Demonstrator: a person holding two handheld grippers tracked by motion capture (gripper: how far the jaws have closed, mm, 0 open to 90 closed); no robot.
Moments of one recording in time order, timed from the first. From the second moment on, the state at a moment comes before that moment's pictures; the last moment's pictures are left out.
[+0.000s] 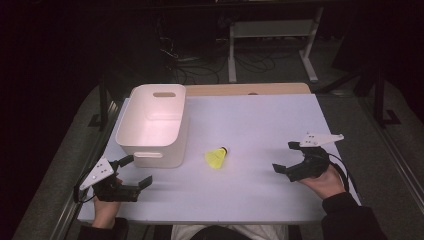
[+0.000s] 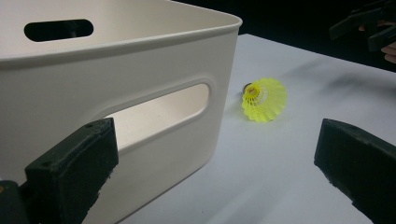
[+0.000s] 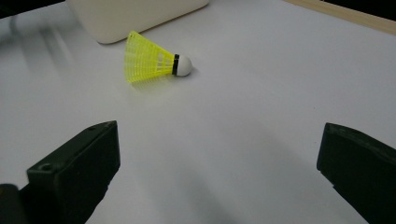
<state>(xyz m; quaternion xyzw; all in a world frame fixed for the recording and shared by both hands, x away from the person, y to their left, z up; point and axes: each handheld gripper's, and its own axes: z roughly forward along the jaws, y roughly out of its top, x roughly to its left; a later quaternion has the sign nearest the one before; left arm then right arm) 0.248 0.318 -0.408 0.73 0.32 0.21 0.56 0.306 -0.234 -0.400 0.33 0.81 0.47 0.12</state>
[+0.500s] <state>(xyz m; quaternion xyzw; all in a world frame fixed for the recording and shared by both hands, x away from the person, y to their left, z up) 0.248 0.318 -0.408 0.74 0.32 0.21 0.56 0.311 -0.224 -0.387 0.31 0.82 0.46 0.12</state>
